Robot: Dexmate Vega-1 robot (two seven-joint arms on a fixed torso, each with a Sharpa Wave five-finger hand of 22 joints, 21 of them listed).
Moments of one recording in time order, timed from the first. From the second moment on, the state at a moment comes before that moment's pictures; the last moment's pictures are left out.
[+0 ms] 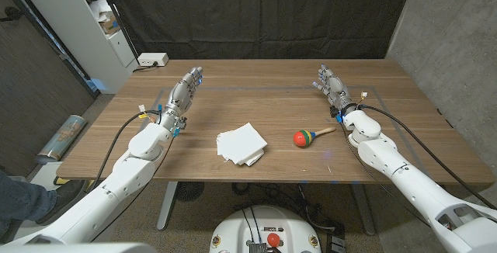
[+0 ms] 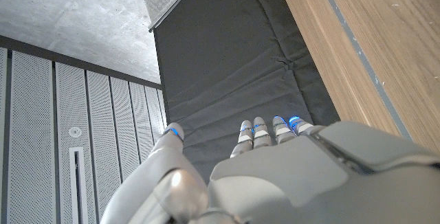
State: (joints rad) left arm 1.04 0.65 0.29 -1.49 -0.60 -0.46 -0.07; left_hand 0.18 -0.03 0.39 -0.01 0.21 -0.02 0.07 0.19 0.17 -0.05 0.04 0.21 0.18 -0.13 0.06 0.19 0.17 -0.16 0.00 0.19 0.17; right arm -0.84 -0.51 -0.38 -1.35 0.61 0.26 -0.03; right_hand 0.33 0.03 0.25 -0.04 0.24 0.13 0.09 0.19 0.19 0.07 0.09 0.19 0.18 0.00 0.05 0.20 0.21 0.30 0.00 0.19 0.17
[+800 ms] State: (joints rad) left arm 1.11 0.68 0.28 -1.56 -0.55 -0.50 -0.05; left_hand 0.18 -0.02 0.40 -0.02 0.21 -0.02 0.07 0.19 0.17 -0.05 0.03 0.21 0.18 -0.12 0.06 0.19 0.17 -0.16 0.02 0.19 0.17; right arm -0.83 -0.49 -0.39 -1.32 0.61 0.29 -0.02; right_hand 0.33 0.03 0.25 -0.04 0.24 0.13 0.09 0.19 0.19 0.07 0.09 0.19 0.18 0.00 0.05 0.20 0.21 0.29 0.01 0.19 0.17
